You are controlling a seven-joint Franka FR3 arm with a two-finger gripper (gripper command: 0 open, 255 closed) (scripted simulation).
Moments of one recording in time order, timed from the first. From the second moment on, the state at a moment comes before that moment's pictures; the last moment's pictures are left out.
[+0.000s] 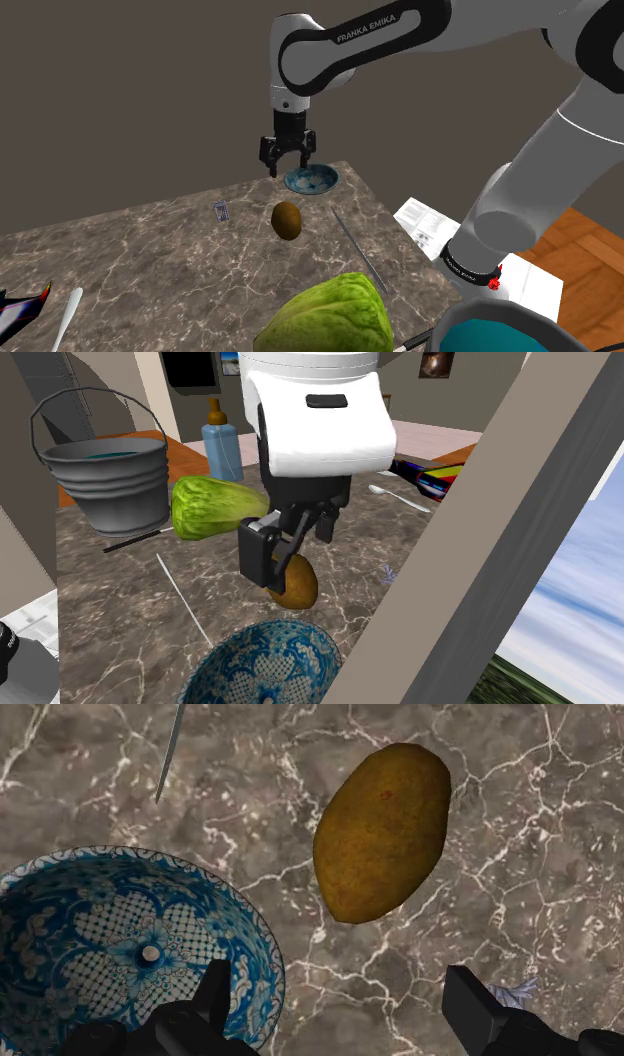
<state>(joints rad) 0.05 -0.12 0.34 -2.16 0.26 1.97 0.43</state>
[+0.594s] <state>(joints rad) 0.11 0.24 0.38 -1.87 0.18 2.07 0.59</state>
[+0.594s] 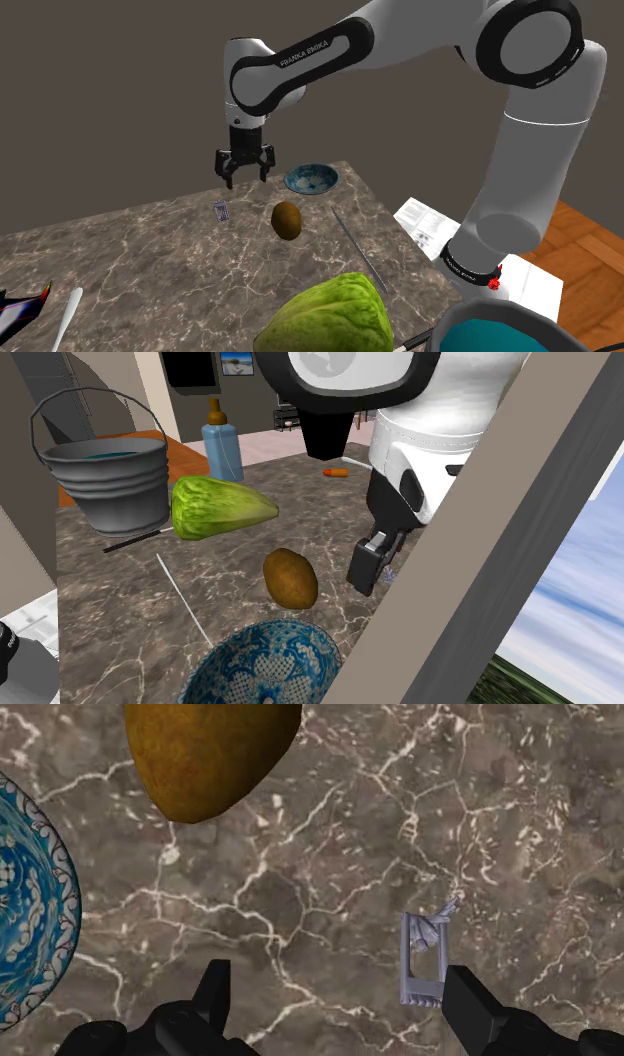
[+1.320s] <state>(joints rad) 0.16 0.50 0.42 -1.62 0.09 2.11 0.75</state>
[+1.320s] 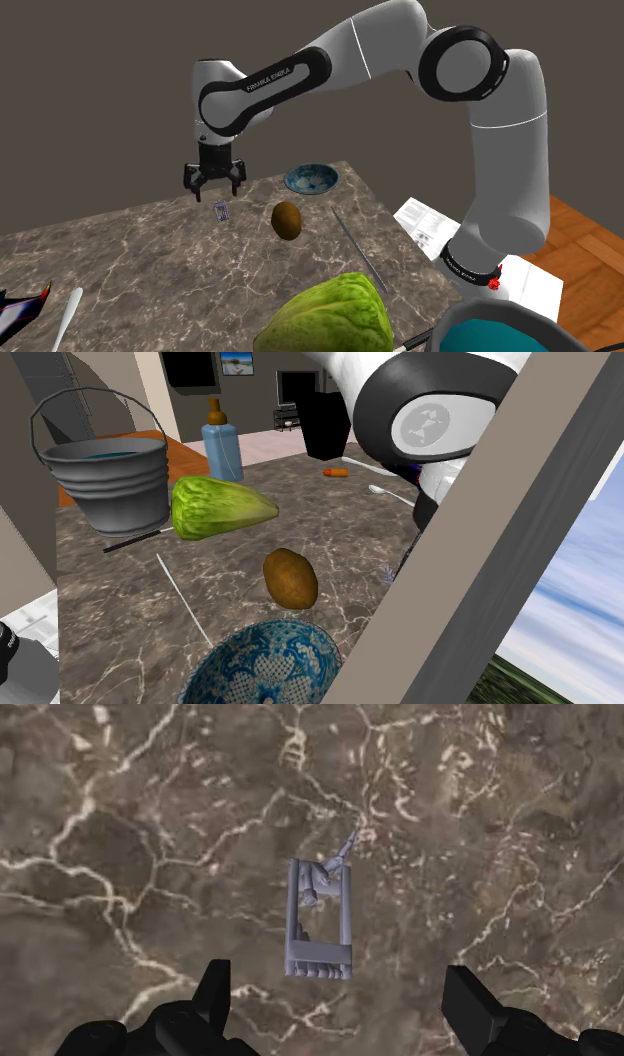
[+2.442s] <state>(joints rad) 0.17 0.53 0.42 -1.64 0.08 2.15 0.72</state>
